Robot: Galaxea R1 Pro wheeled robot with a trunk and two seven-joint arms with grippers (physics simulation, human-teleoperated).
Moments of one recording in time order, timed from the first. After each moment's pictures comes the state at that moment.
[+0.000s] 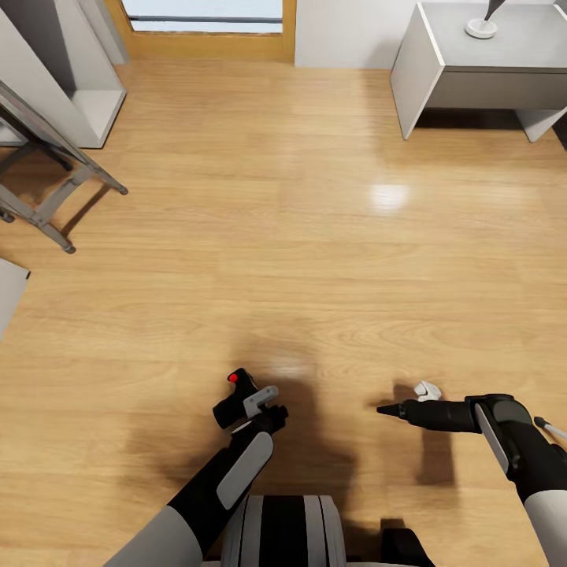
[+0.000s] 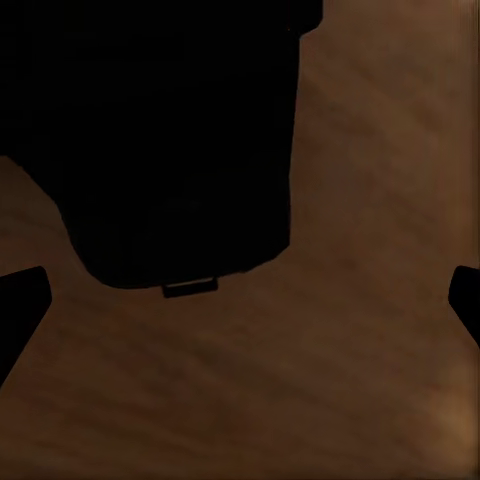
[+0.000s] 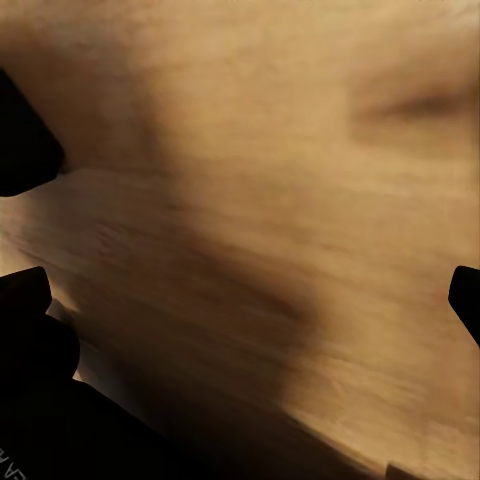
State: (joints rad) left arm -0.59 -0.17 -0.58 -0.94 0.95 0.18 0.73; right arm -0.61 -0.32 -0.11 -0.96 -0.04 0.96 0.97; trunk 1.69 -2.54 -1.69
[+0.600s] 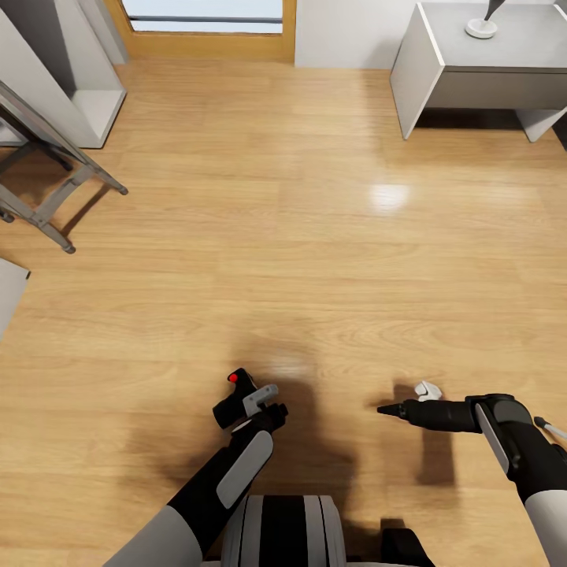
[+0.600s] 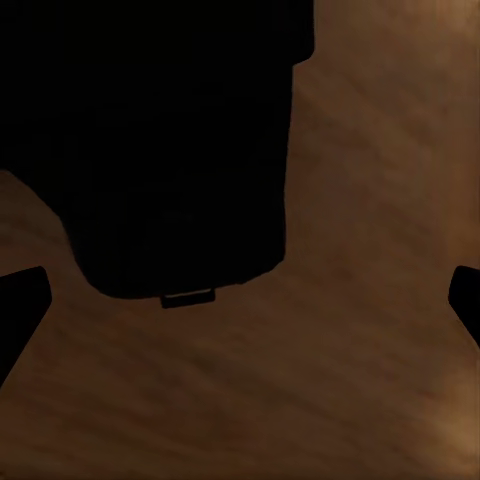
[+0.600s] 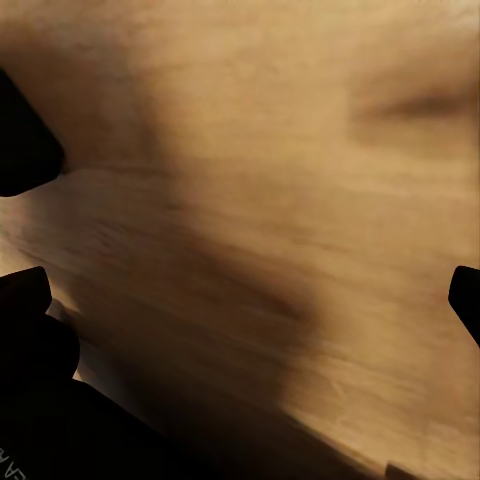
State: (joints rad) left arm -0.59 -0.17 -0.58 -0.95 0.95 0.18 0.74; right arm -0.61 -0.32 -0.11 -0.96 -0.04 0.96 0.97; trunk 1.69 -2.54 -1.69
